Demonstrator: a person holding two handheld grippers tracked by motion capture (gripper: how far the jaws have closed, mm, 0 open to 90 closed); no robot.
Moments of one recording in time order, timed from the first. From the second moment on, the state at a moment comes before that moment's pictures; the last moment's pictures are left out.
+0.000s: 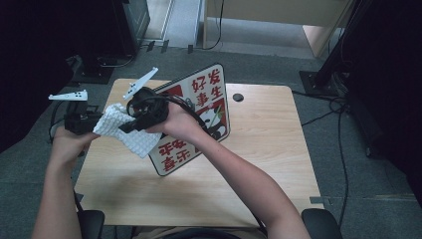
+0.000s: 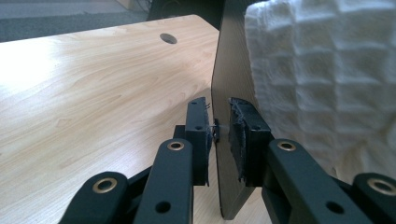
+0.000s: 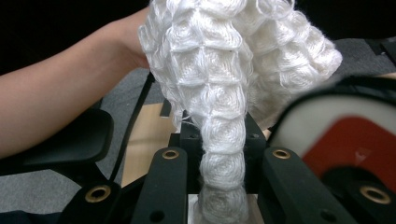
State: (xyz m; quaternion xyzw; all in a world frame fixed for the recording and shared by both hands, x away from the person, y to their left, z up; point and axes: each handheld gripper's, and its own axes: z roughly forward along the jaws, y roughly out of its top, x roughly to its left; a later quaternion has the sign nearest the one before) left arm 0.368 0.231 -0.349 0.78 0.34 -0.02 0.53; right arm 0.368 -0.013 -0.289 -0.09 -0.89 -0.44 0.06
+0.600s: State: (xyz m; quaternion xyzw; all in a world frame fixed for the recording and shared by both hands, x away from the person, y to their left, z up) left arm 0.367 0.231 -0.349 0.78 0.34 -0.02 0.53; right arm 0.365 -0.035 -0.293 -0.13 -0.88 -0.45 0.05
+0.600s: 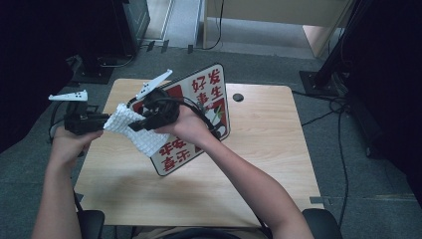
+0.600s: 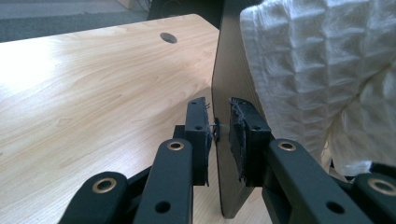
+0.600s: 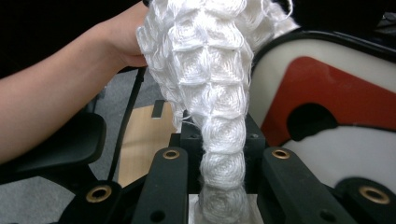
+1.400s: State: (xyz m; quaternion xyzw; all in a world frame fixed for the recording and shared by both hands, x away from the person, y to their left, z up) left arm 0.362 0.242 -0.343 0.77 0.34 -0.01 0.54; right arm 0.358 -0.043 -0.320 -0.14 -0.89 -0.43 0.05
